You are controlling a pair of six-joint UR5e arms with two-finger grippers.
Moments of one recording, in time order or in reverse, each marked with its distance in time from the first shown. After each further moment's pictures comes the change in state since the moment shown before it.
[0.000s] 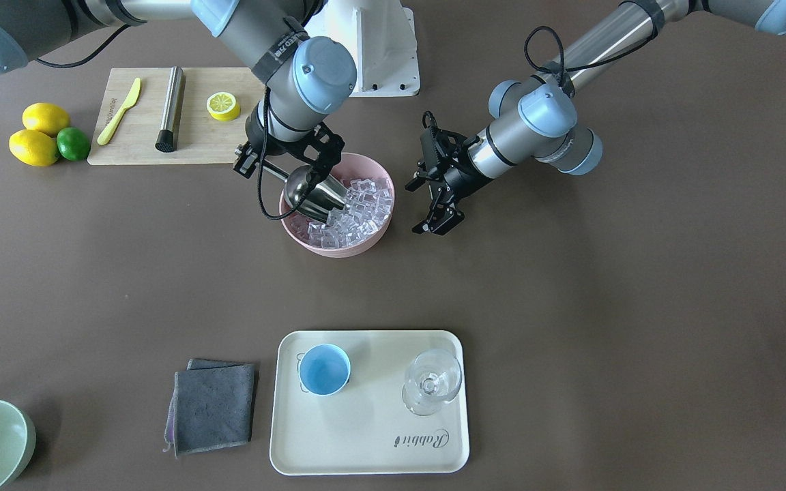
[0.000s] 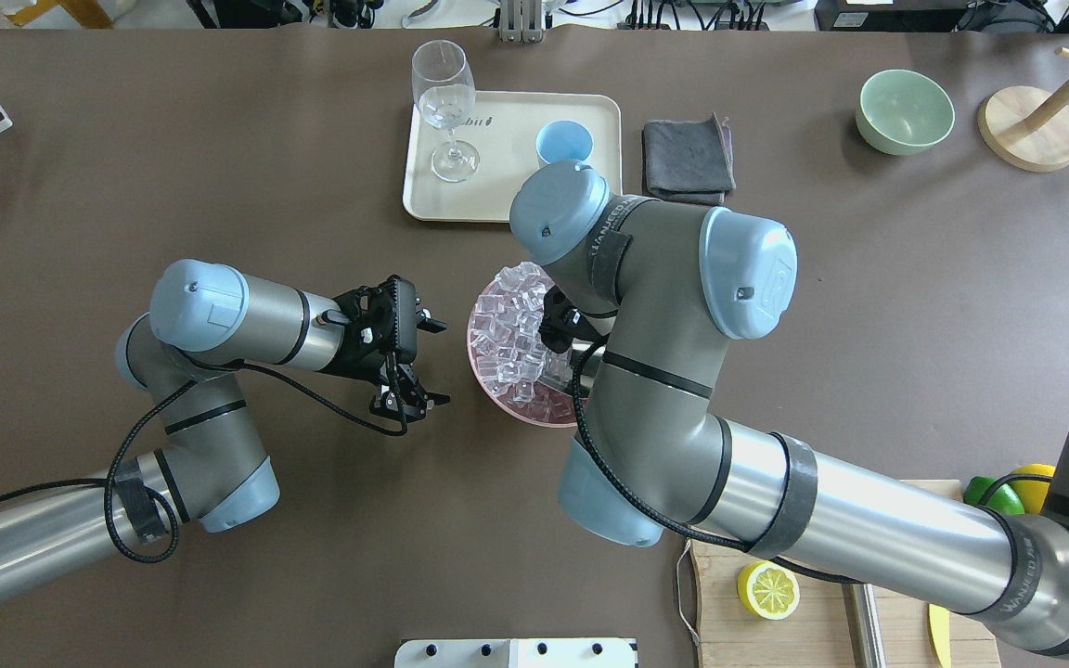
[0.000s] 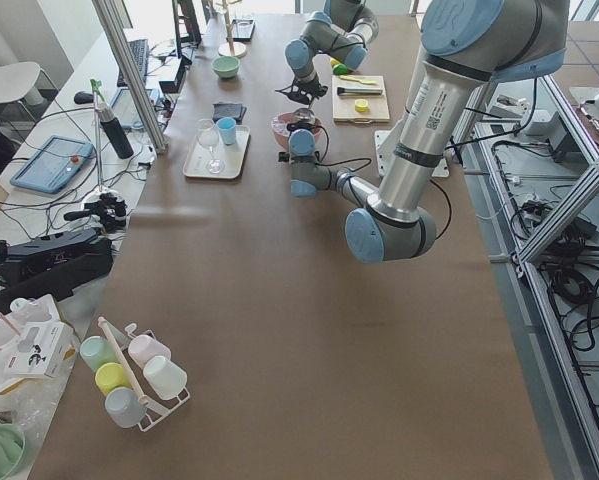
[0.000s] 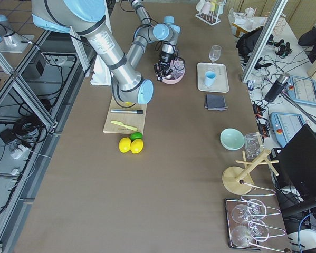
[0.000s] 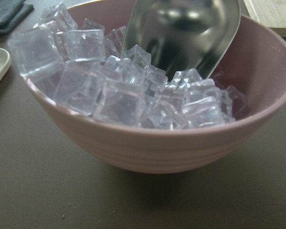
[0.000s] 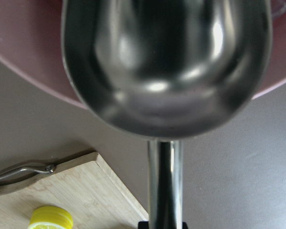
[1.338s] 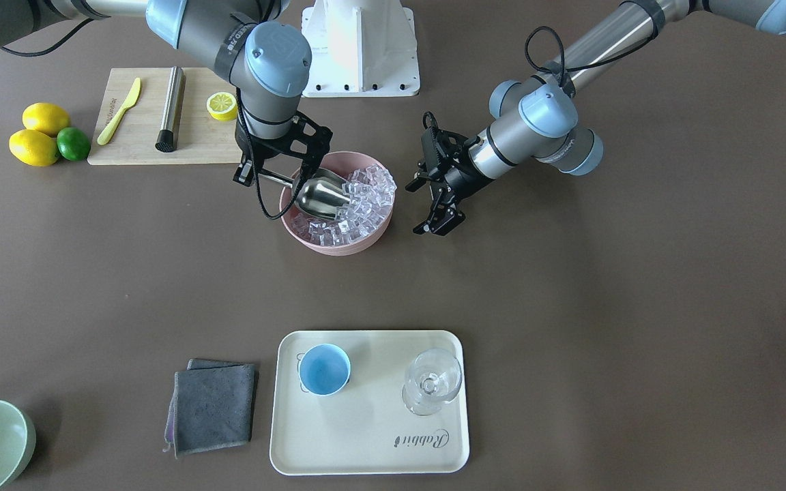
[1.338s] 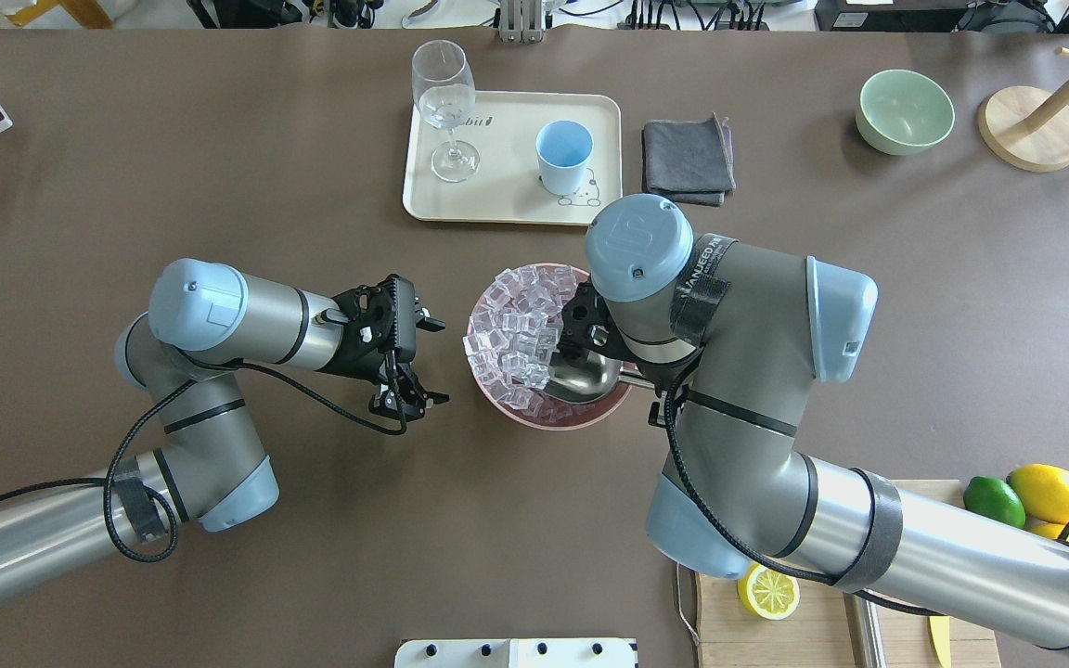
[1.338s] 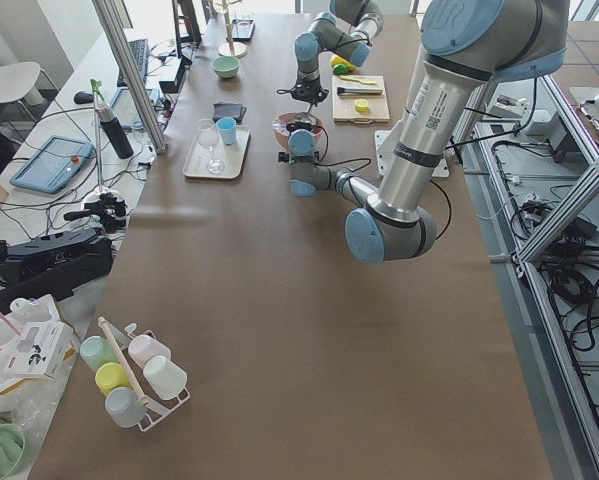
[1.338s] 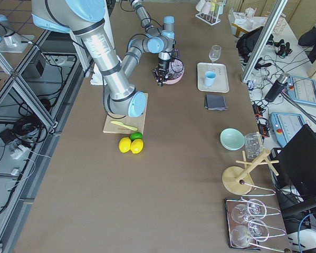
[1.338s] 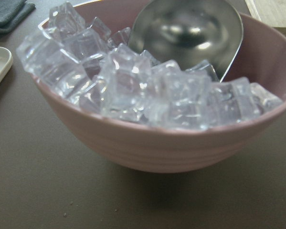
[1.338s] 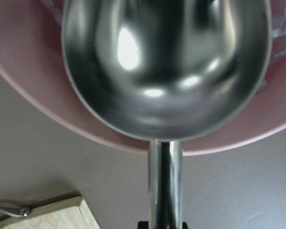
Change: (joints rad) left arm -0.001 0.001 0.000 0.000 0.001 -0.001; right arm -0.009 -0.160 0.101 0.309 -0.003 0.000
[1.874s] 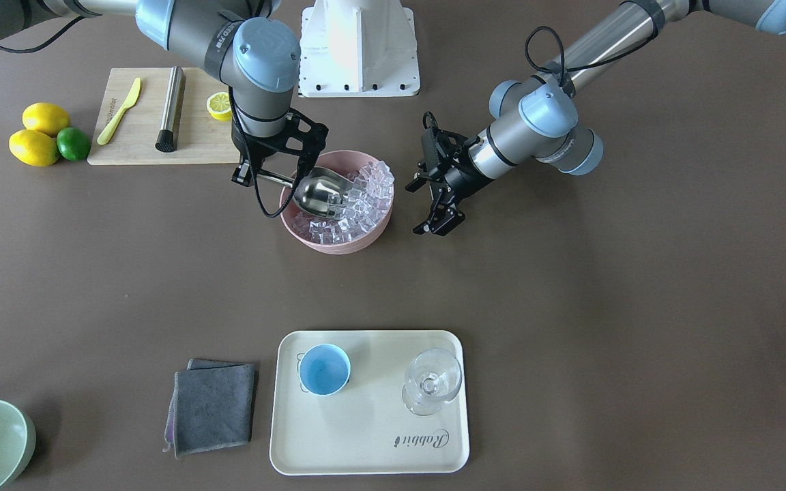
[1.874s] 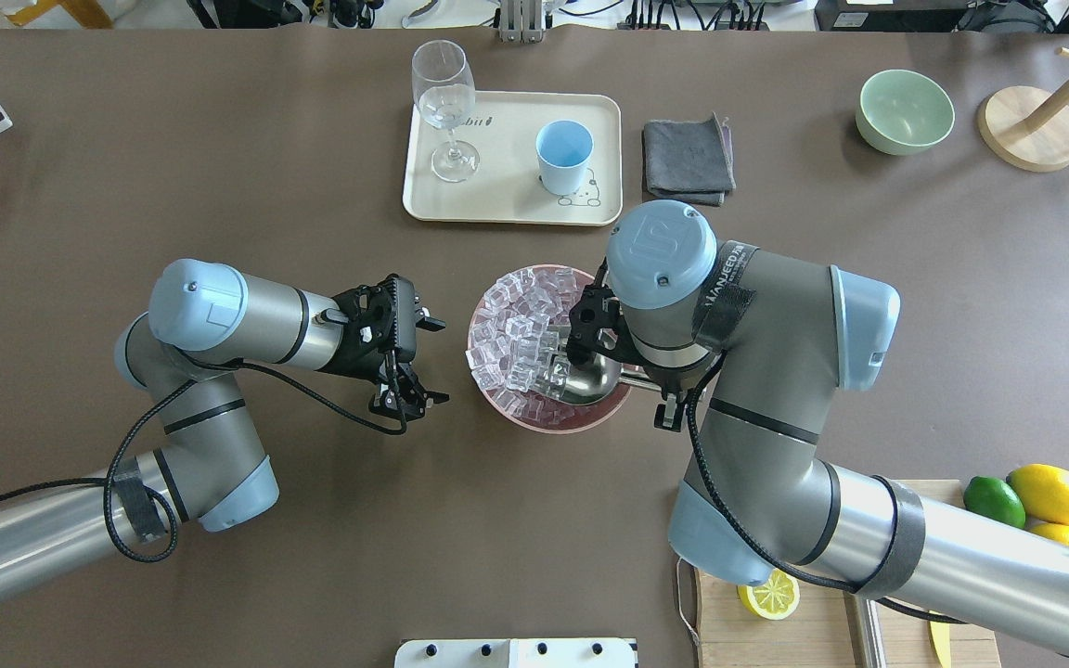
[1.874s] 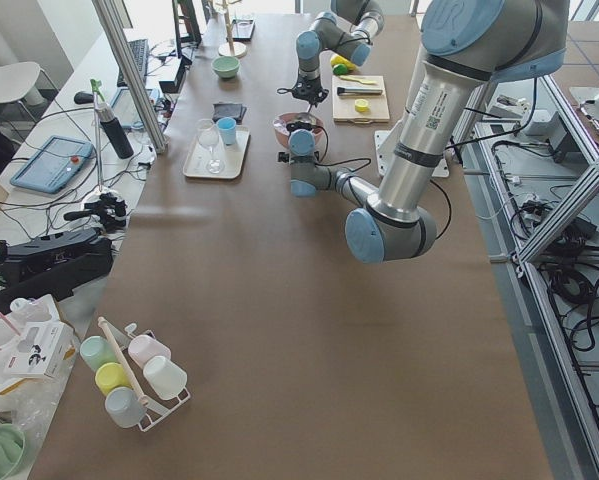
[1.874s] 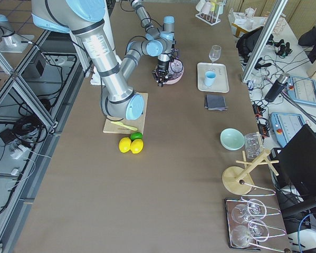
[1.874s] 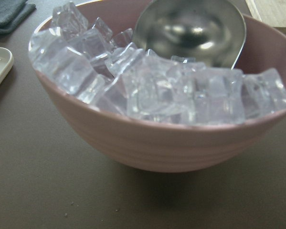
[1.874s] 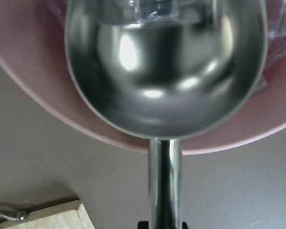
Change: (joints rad) left arm 0.000 0.000 0.000 0.000 0.002 0.001; right arm 0.000 -0.039 0.027 0.066 0.002 -0.003
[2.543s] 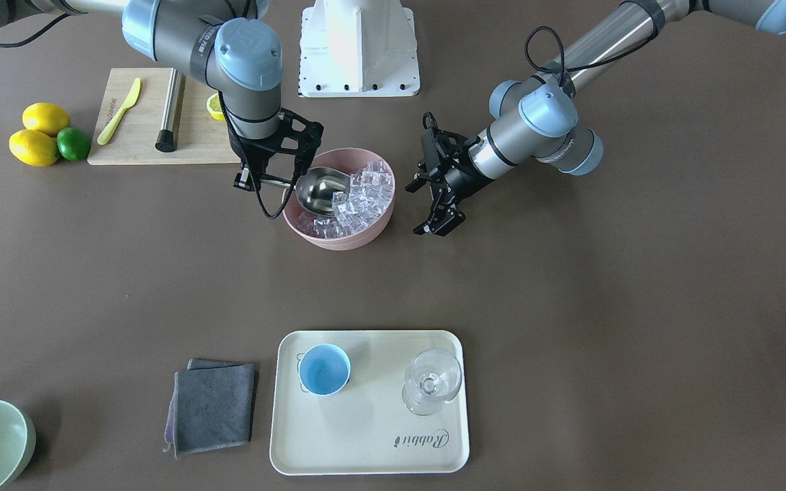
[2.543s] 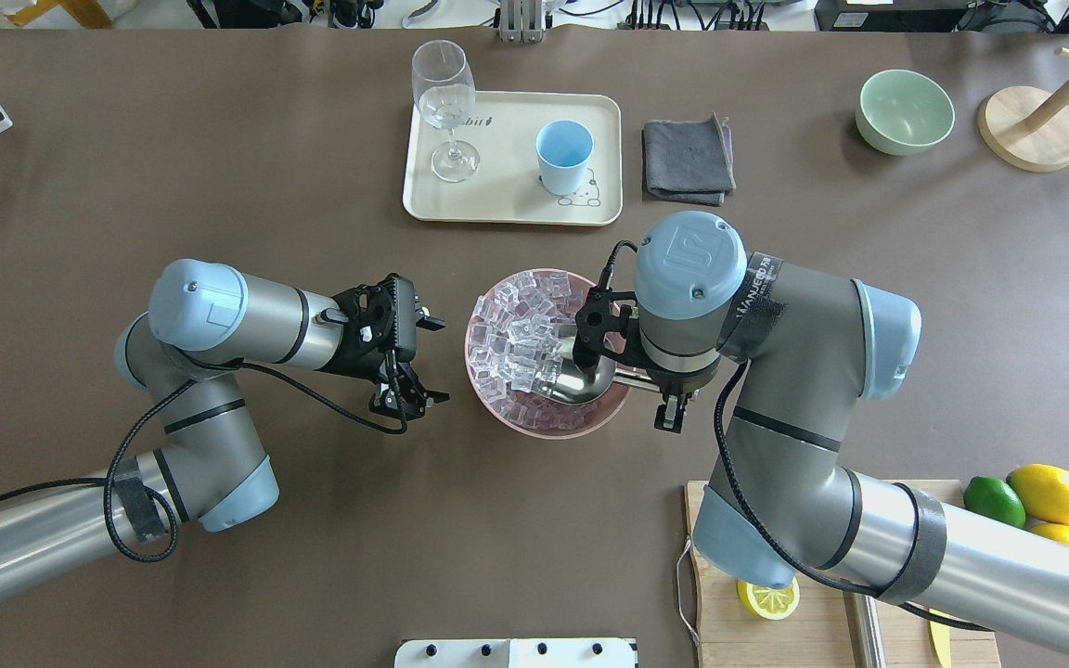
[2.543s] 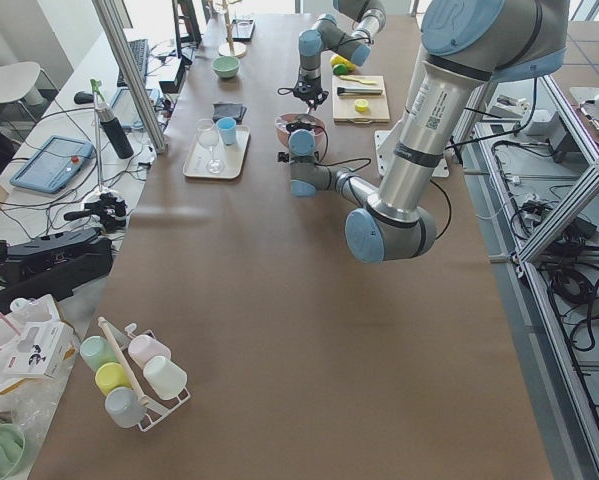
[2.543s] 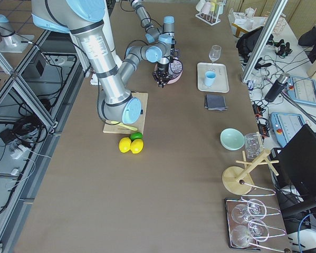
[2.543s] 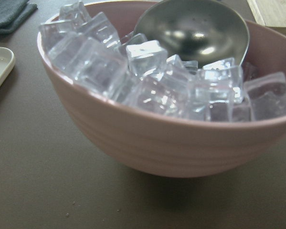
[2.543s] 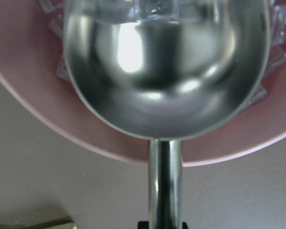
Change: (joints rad) left arm 0.000 0.000 0.000 0.000 0.004 -0.001; right arm 0.000 -0.057 0.007 0.156 0.010 0.003
